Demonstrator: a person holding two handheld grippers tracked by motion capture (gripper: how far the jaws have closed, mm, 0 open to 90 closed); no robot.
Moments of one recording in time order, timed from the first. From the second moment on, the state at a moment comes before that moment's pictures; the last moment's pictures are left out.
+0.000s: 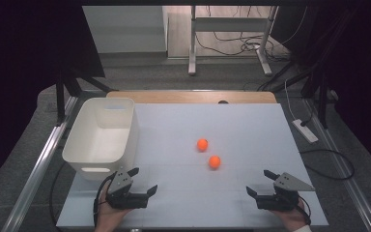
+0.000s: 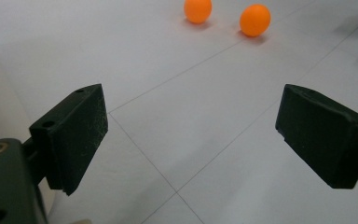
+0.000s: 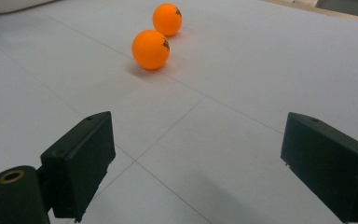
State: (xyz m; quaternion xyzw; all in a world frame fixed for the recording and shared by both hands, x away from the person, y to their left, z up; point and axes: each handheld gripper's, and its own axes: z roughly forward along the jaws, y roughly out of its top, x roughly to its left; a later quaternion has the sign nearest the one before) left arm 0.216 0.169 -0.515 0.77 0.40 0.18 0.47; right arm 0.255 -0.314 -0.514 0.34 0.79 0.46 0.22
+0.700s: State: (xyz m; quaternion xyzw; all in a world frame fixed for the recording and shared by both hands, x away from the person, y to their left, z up) left arm 0.215 0.163 -0.512 0.77 0.39 0.17 0.46; right arm 0.257 -0.308 -0.514 0.33 0.79 0.45 0.23
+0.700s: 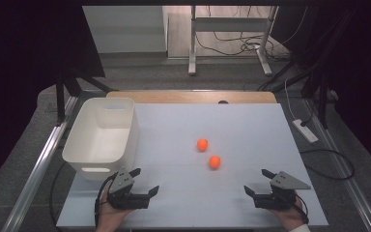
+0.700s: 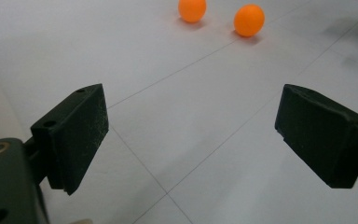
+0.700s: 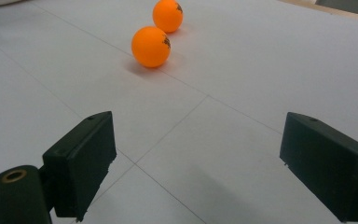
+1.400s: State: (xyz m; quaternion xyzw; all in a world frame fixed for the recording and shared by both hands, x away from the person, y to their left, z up) left arm 0.227 0.146 -0.495 0.78 0.38 0.17 0.46; right arm 0.259 -0.302 -0.514 0.33 0.80 0.46 0.22
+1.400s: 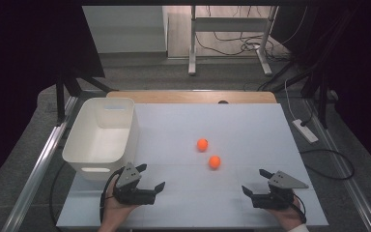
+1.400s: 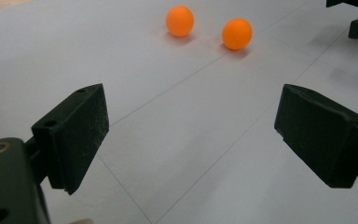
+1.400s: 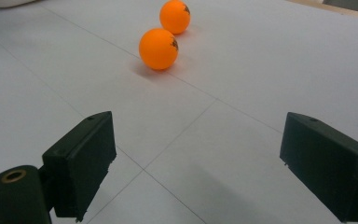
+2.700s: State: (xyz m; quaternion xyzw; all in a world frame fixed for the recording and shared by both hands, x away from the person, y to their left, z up) left arm 0.256 0.114 -0.489 0.80 0.37 0.14 0.44; right arm 0.256 -0.305 -0.513 0.32 0.80 0.47 0.21
